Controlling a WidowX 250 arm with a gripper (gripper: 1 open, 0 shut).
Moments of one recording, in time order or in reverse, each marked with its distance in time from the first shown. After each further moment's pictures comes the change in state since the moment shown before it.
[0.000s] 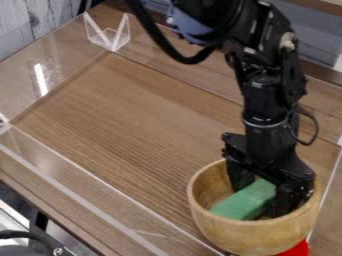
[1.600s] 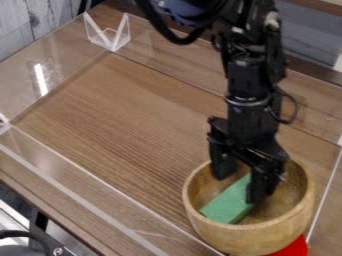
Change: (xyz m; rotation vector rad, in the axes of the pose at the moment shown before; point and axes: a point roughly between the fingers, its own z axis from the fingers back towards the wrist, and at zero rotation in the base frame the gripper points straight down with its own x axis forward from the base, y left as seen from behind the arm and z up) arm -0.004 0.042 0.015 0.001 0.075 -0.036
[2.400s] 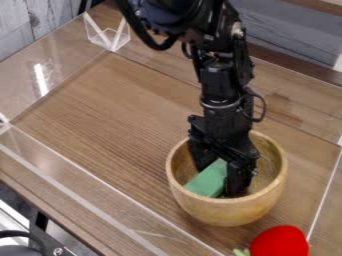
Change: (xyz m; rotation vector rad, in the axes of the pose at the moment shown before) arm -0.002 0.009 -0.021 0.006 -0.024 -0.039
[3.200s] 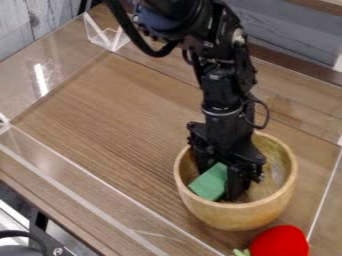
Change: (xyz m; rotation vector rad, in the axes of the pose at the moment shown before) arm 0.001 -0.007 -0.002 0.004 -0.033 0.100
